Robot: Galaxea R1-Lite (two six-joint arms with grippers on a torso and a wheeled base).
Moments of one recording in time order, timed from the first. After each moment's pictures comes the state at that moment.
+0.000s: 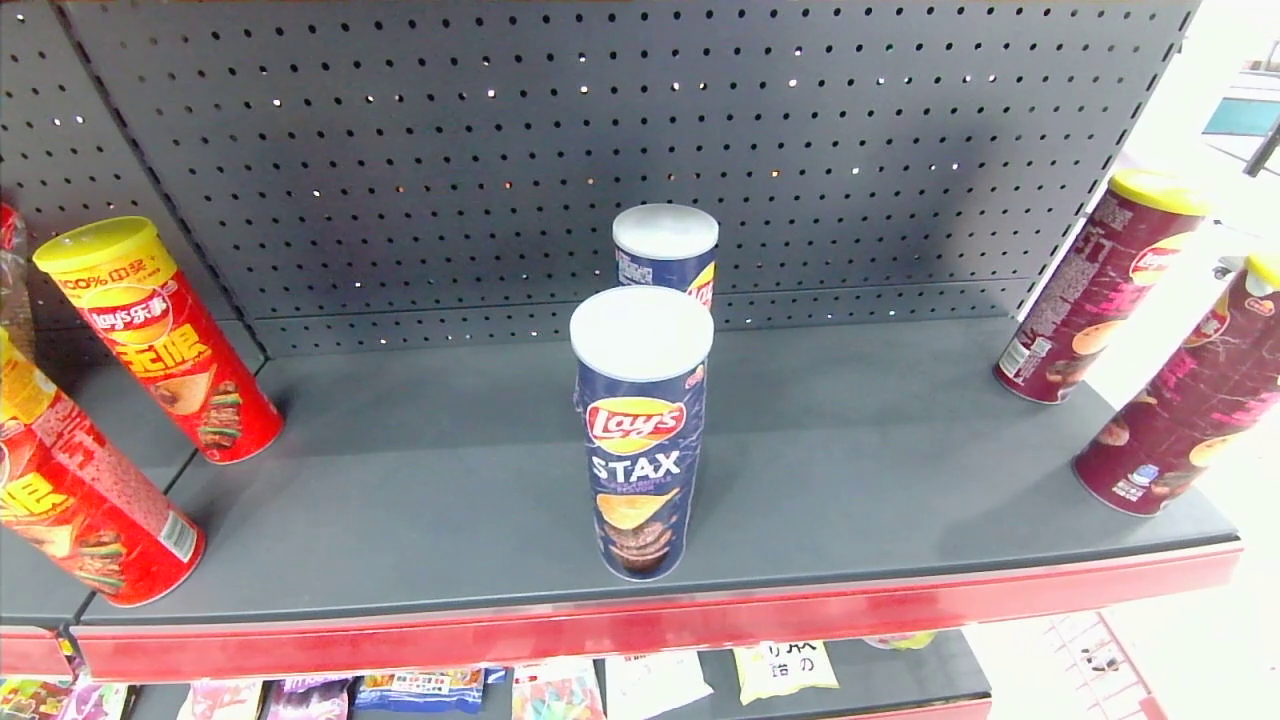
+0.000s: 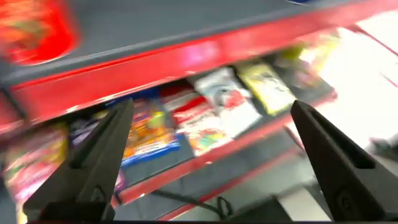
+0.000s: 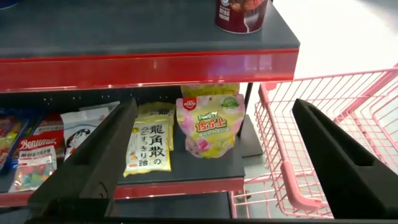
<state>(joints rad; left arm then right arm) -0.32 0.01 -0.18 0.33 -0.13 -0.01 0.00 0.00 0.00 0.00 -0.01 -0.02</state>
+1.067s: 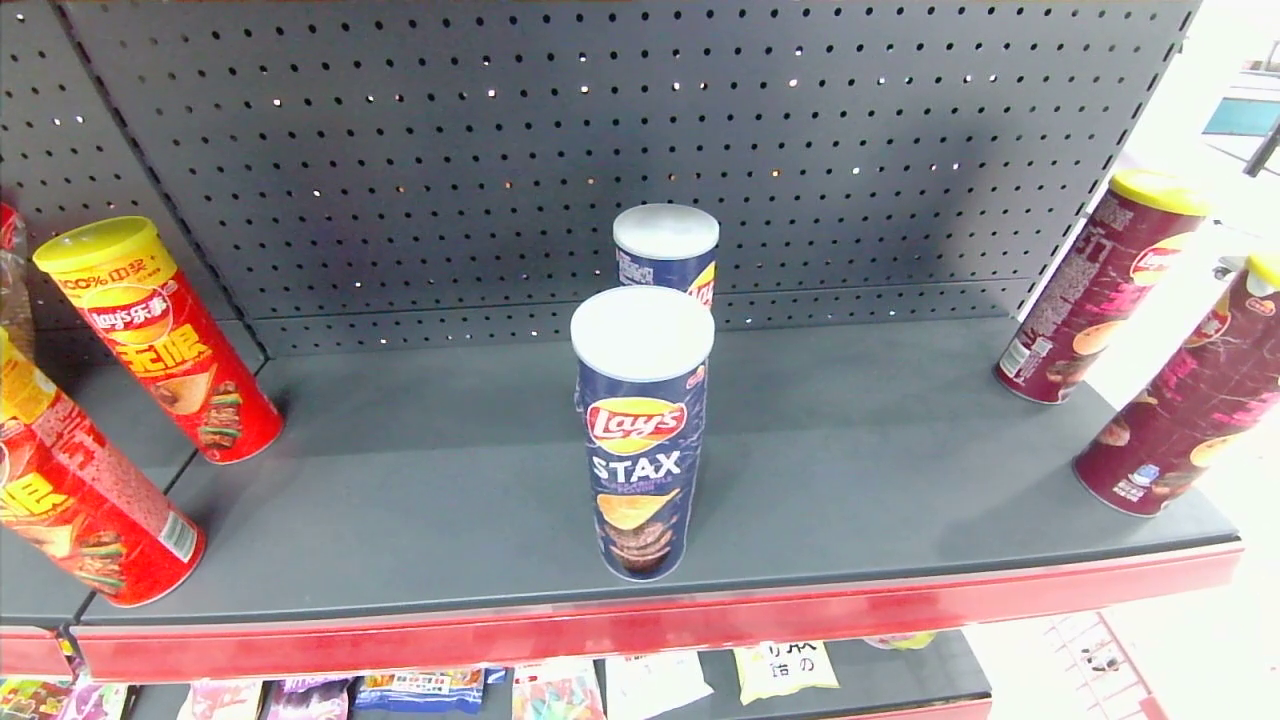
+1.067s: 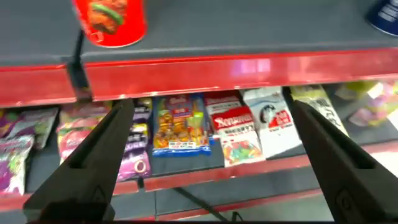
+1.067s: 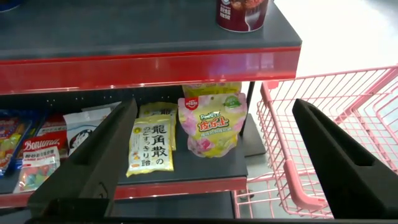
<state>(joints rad) 0.02 0.09 -0.11 0.17 -0.15 -0.04 0.00 0.00 0.00 0.00 -0.01 -0.01</state>
